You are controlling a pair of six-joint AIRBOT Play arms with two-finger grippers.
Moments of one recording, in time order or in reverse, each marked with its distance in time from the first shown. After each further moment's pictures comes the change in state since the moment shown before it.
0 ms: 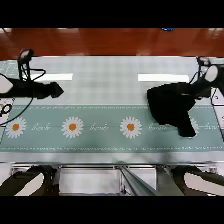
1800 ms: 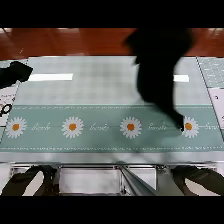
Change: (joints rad) left arm 0.162 0.249 0.058 0.018 0.122 -0.068; right arm 0.438 0.143 0.875 0.541 0.114 -0.307
